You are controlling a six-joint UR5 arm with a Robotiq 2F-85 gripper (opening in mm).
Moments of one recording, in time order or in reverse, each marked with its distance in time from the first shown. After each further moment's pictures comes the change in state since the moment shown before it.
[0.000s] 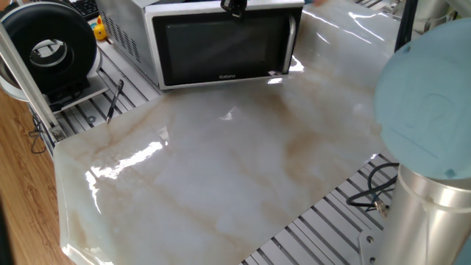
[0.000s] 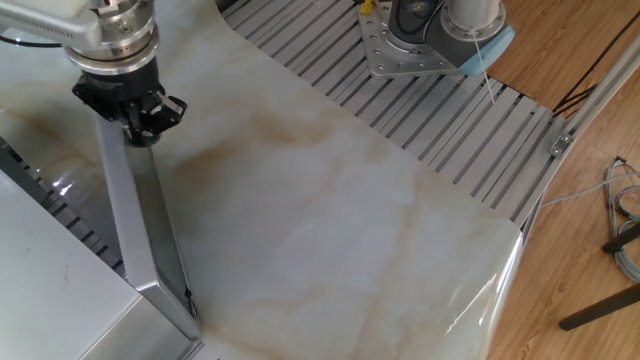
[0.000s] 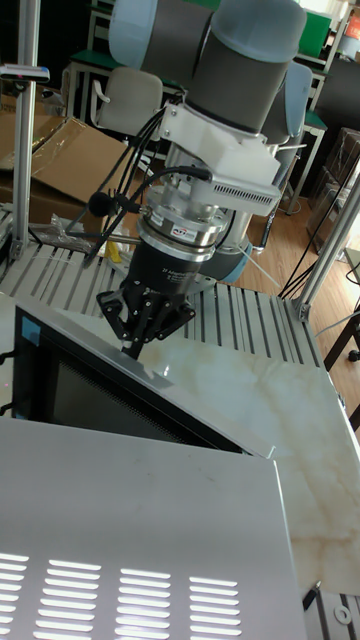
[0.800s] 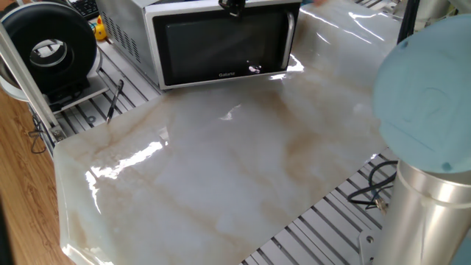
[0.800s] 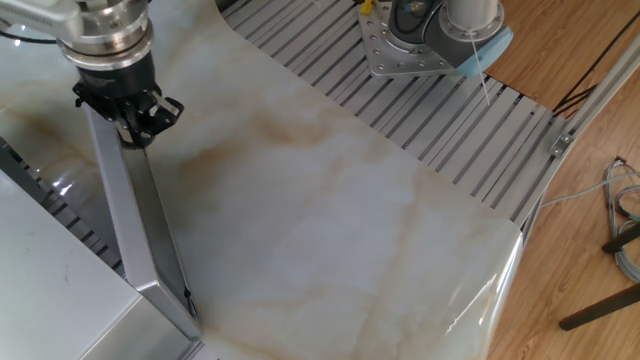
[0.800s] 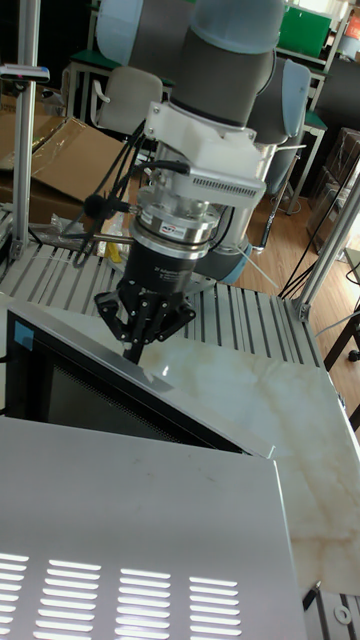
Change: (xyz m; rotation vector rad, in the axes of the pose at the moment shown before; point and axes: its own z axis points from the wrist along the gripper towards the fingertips) arm 0.001 -0.001 0.003 -0.056 -0.032 0.108
